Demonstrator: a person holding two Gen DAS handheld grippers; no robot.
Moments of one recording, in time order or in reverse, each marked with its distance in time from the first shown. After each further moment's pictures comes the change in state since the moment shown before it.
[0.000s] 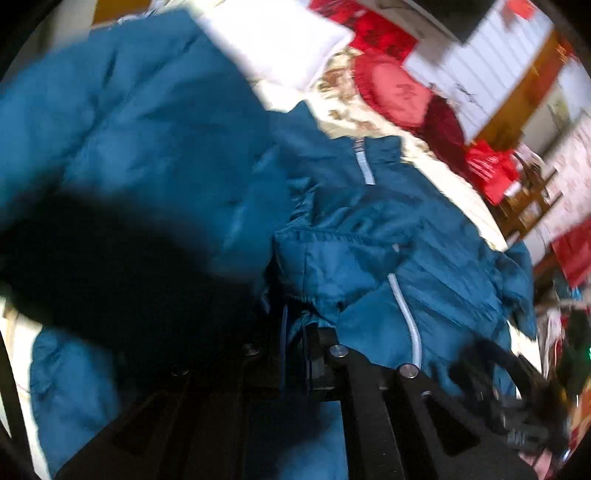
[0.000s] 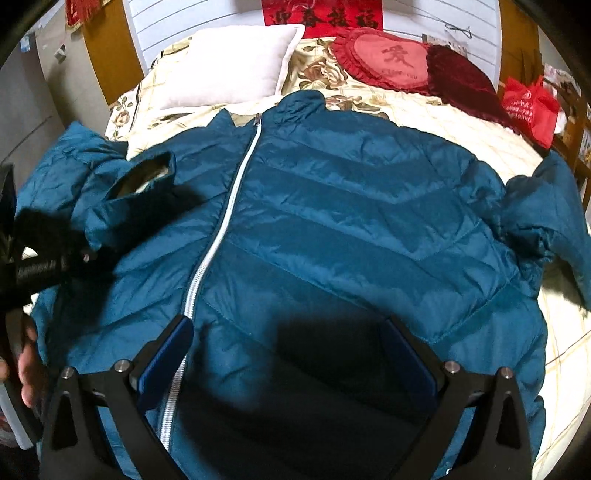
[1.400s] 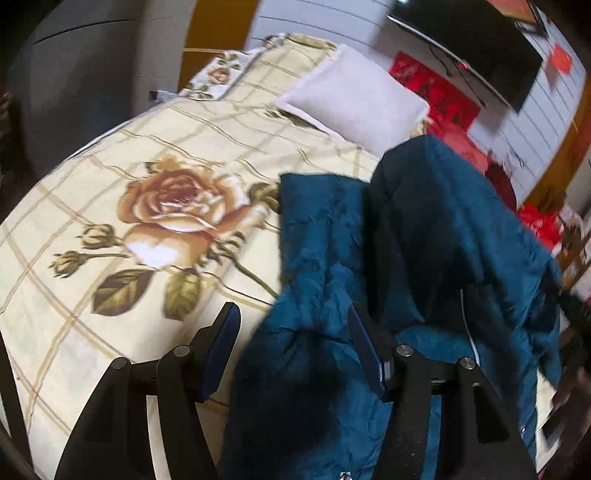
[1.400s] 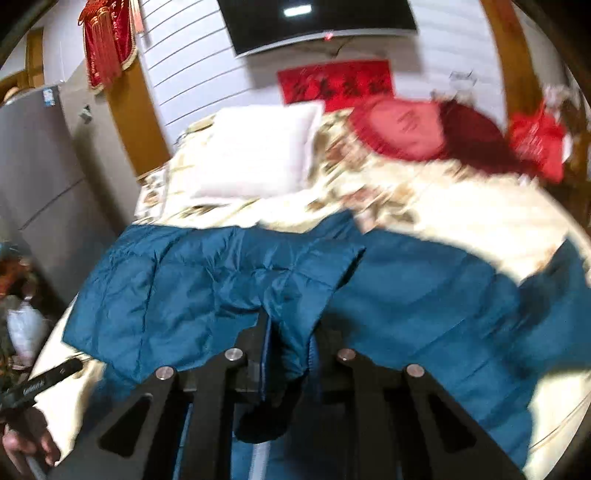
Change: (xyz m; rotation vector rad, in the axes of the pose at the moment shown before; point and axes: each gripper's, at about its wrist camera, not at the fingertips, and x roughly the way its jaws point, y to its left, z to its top) left arm -0.080 0.100 -0.010 -0.149 -0.166 0.217; right arm -0.042 0.012 0.098 -0.002 -0.284 0.034
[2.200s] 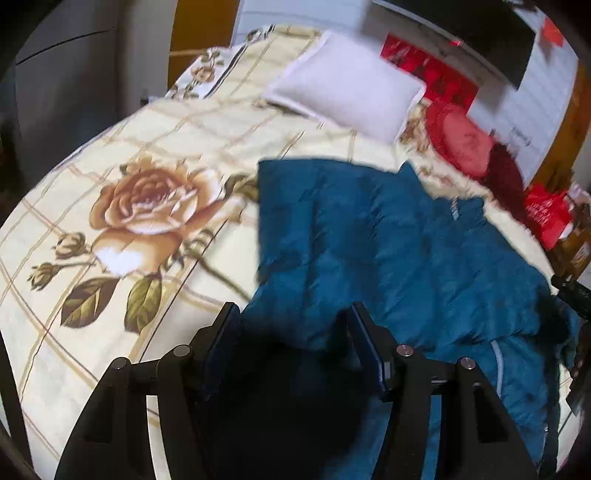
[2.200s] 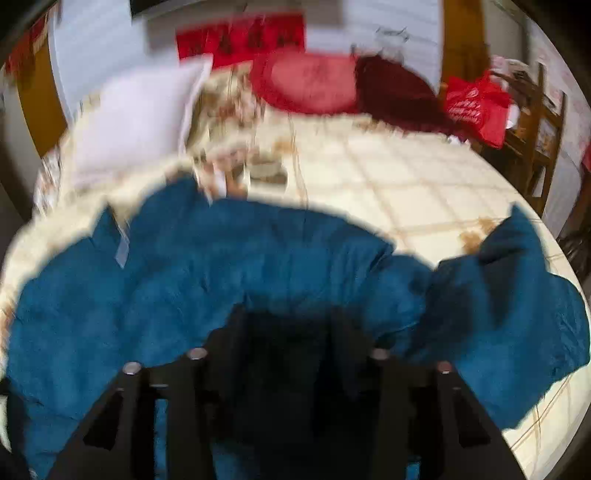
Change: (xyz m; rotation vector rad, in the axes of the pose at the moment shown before) left arm 0.029 -0.022 -0.001 0.052 -0.025 0.033; right arm 0.038 -0.120 0.008 0.115 0.100 -0.268
